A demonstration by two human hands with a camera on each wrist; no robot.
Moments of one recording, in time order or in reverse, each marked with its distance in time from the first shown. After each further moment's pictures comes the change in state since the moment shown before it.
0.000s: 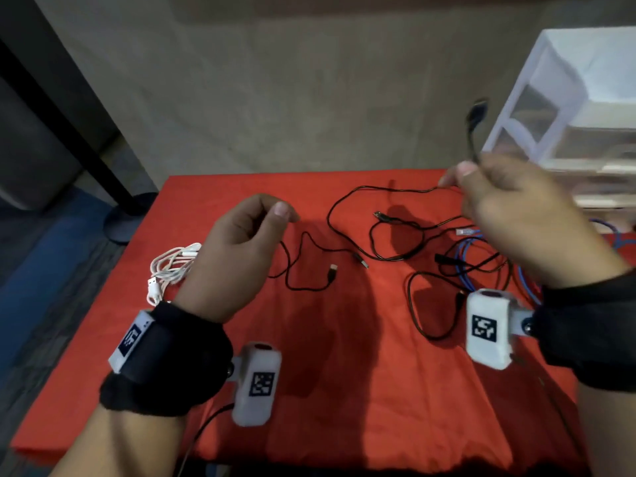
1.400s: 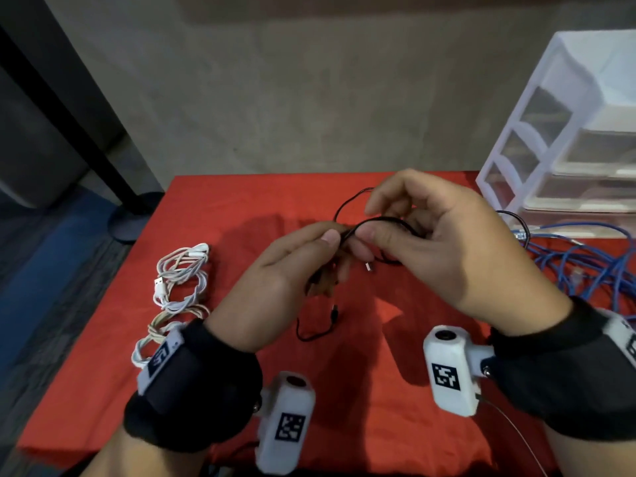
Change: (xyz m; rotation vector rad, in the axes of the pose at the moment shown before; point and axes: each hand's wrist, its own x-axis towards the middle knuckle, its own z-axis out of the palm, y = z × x) left_hand -0.023 0.030 0.020 -0.331 -0.354 -0.082; right_hand -0.033 -0.048 0.046 0.385 -0.255 -0.308
